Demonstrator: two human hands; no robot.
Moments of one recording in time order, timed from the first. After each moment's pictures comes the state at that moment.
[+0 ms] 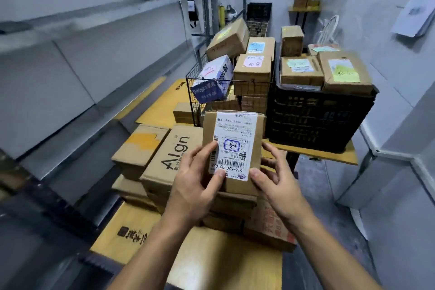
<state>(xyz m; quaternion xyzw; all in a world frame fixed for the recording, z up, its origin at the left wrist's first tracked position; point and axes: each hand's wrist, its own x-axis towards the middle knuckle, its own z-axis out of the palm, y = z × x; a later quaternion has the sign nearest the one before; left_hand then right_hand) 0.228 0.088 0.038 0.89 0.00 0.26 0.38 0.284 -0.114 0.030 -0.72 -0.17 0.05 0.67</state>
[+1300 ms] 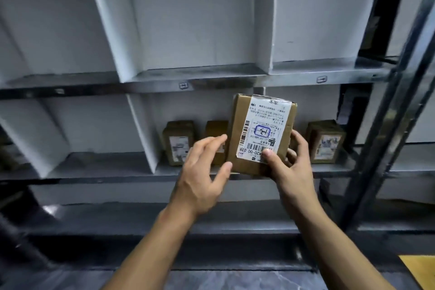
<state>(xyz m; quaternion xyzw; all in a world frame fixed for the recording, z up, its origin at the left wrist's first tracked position) -0.427 0.271 0.129 0.76 0.47 0.45 0.05 -0.222 0.288 0.111 -0.40 -0.51 0.38 0.66</state>
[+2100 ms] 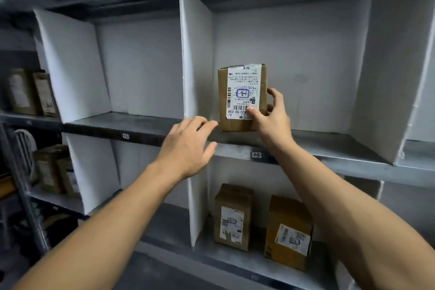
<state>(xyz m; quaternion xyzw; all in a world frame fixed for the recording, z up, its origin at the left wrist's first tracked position) -0.630 0.450 0.264 0.67 0.64 0.23 -0.29 -0.451 0.582 0.282 -0.34 -0.67 0.28 0.60</state>
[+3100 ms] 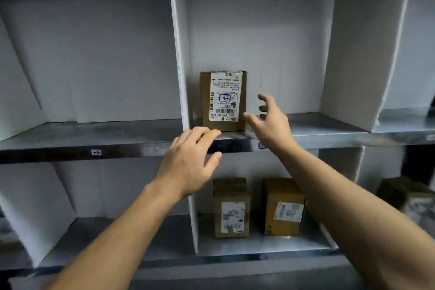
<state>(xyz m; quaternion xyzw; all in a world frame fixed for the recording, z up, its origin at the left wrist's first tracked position) -0.709 0.475 0.245 0.79 0.49 0.34 -0.17 -0.499 0.564 0.274 -0.51 -0.66 0.13 0.53</state>
